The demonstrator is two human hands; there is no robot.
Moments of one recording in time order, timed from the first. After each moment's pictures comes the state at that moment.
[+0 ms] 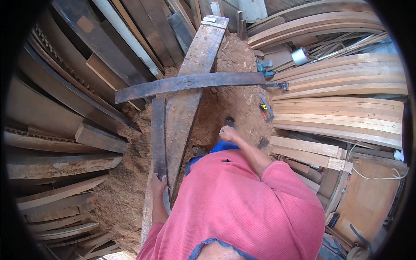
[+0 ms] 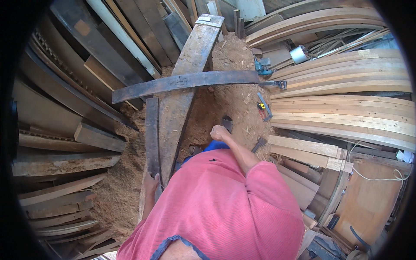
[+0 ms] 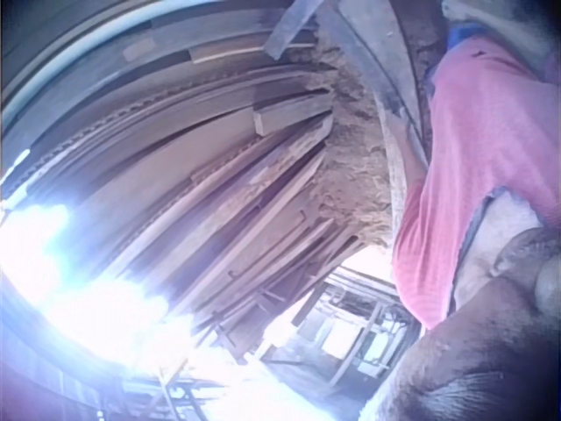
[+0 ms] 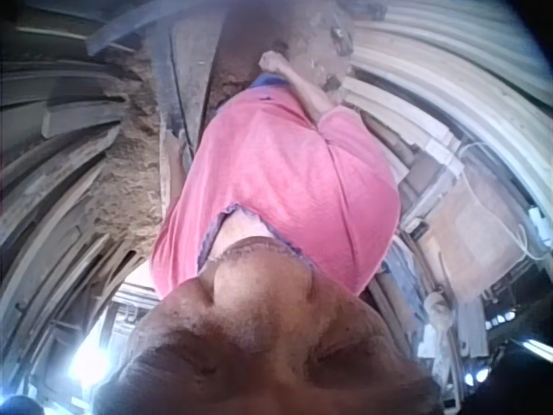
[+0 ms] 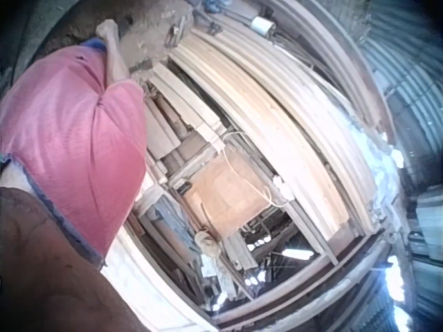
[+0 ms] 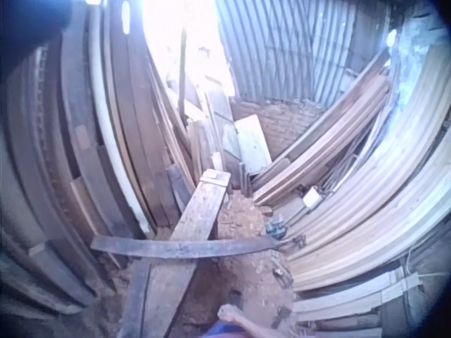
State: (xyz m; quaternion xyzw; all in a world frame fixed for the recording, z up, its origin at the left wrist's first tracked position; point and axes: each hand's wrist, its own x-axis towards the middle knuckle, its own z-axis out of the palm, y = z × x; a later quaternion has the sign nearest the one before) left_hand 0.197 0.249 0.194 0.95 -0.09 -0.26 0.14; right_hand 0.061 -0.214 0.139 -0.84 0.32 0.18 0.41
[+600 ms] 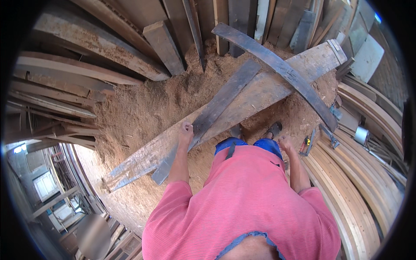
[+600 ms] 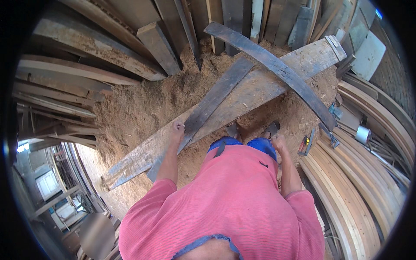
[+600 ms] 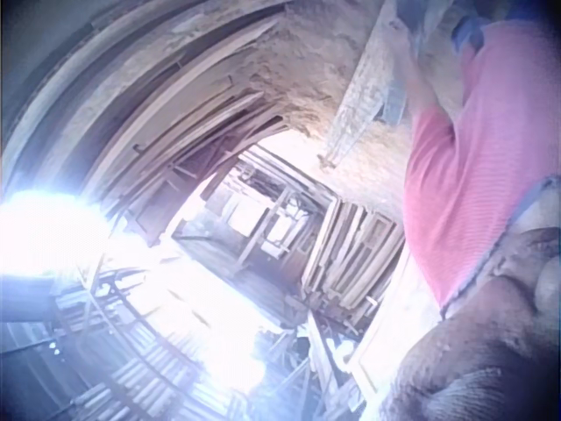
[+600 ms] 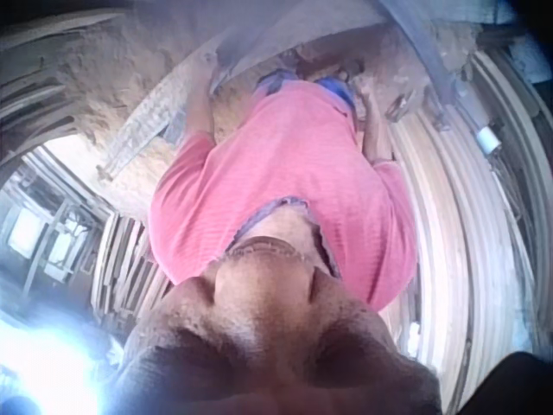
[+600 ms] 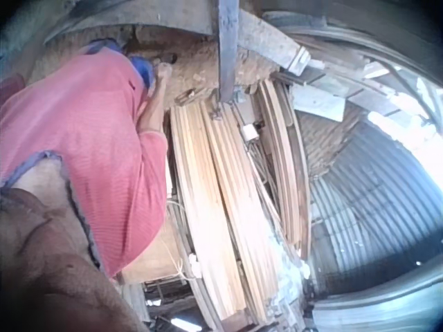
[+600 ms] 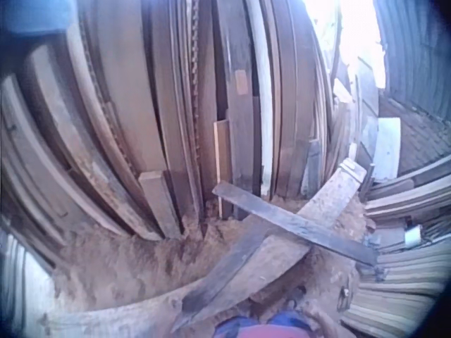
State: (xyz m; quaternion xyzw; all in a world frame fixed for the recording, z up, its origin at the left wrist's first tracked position) left_hand 0.169 0.318 0.115 0.80 0.29 -0.18 0.50; right_hand 0.055 -0.231 0.103 -0.78 0.33 0.32 0.43
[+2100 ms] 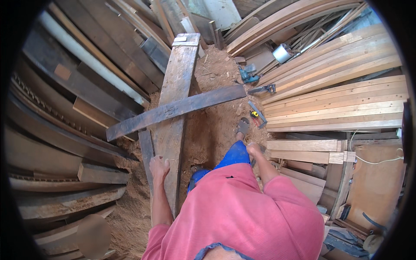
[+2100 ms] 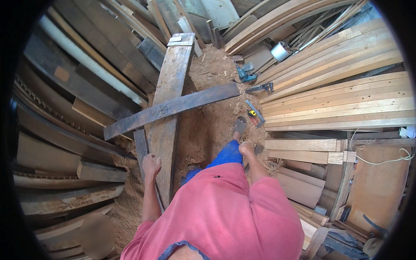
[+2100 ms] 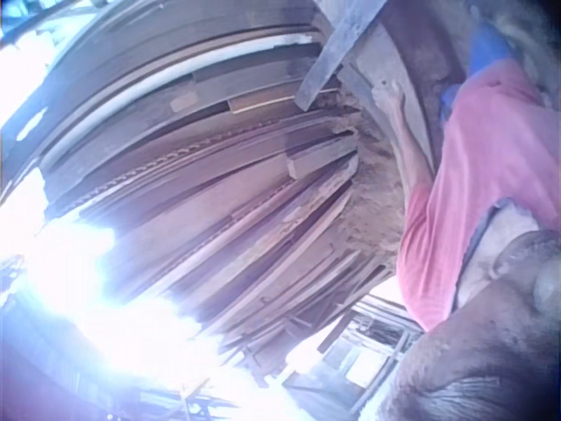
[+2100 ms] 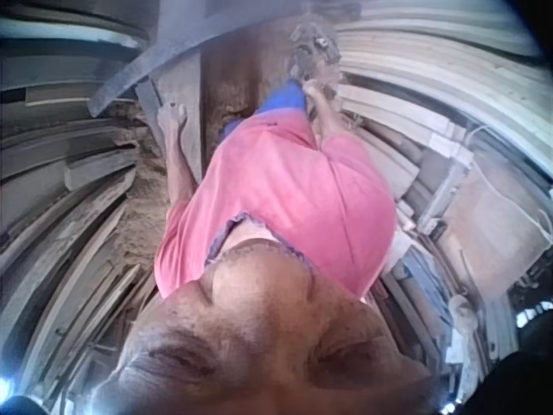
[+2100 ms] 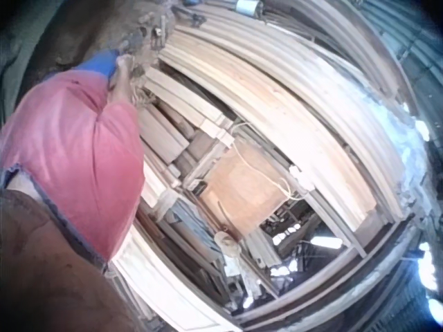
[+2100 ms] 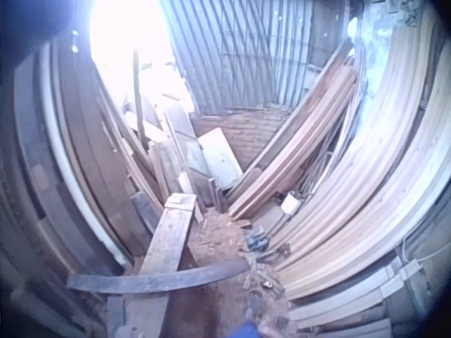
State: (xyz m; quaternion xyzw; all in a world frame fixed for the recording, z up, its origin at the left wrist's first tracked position) left_hand 0.297 0.000 0.227 0.93 -0.28 -0.20 0.09; right_hand -0.110 -0.324 0.083 -0.80 0.50 0.20 0.27
